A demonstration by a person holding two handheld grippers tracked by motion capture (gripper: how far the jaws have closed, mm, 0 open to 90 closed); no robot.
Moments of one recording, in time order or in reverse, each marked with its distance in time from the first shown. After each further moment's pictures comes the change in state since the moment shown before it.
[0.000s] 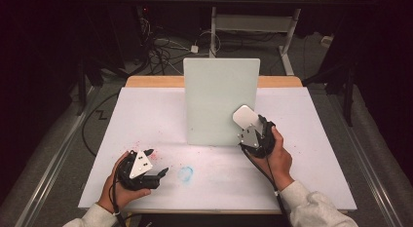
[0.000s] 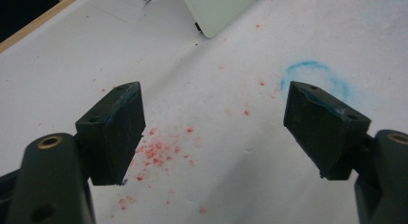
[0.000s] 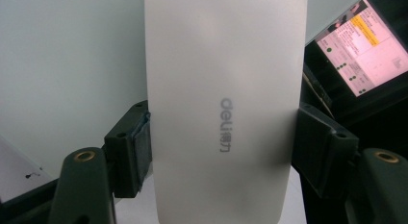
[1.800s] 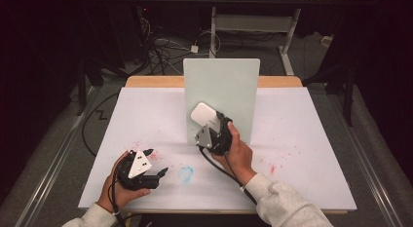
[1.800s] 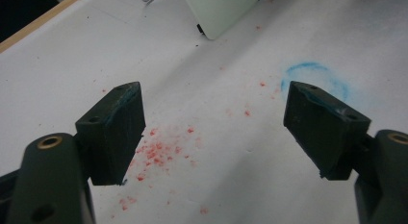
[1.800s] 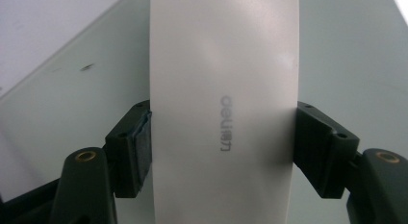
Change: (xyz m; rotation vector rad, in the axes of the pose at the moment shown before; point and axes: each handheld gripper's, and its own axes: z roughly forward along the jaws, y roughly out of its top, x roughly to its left) left arm 0.001 -0.001 -0.001 -0.012 -0.004 -0.008; right arm 0.075 0.085 0.002 -0.108 0.073 -0.102
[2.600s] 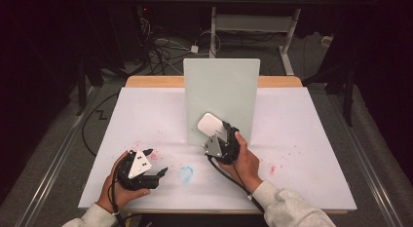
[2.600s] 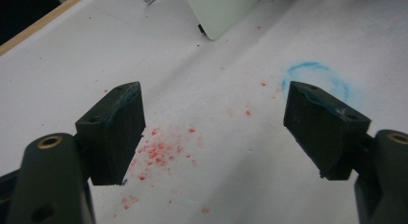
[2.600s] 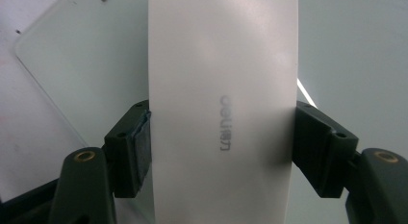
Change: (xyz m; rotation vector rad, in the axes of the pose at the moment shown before) left arm 0.001 0.000 -0.001 0.000 0.006 0.000; right arm 0.000 -0.036 -0.008 0.012 0.036 0.046
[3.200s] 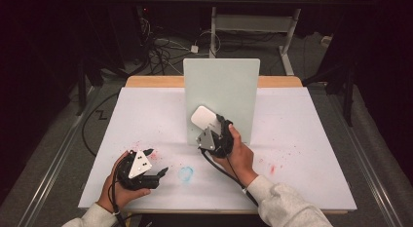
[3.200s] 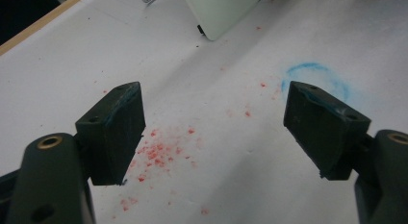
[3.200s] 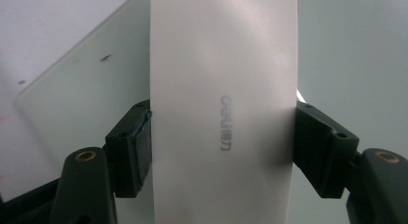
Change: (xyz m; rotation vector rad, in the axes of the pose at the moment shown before) left arm 0.000 0.000 0.001 0.001 -0.001 0.002; right arm 0.000 0.028 0.005 -0.031 0.007 -0.027
